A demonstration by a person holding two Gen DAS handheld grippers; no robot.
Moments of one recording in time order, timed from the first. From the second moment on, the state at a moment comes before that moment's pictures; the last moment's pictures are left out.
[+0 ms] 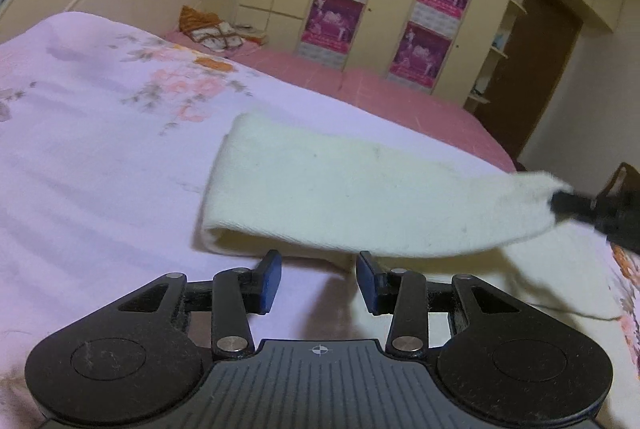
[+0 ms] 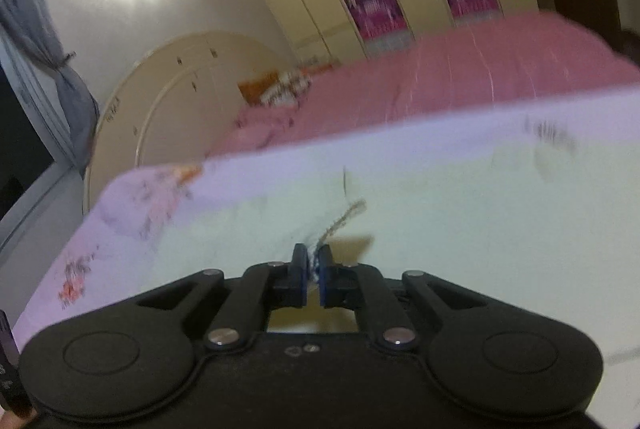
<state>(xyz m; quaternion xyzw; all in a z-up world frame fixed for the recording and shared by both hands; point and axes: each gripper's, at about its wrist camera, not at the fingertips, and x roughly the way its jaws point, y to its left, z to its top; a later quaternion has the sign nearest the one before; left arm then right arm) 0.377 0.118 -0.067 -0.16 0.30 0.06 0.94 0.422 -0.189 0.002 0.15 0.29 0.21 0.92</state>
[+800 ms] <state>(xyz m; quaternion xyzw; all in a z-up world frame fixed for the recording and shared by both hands) 0.411 0.110 -0.077 -0.20 0.34 0.08 0.92 0.412 -0.263 0.012 0.17 0.26 0.13 0.94</state>
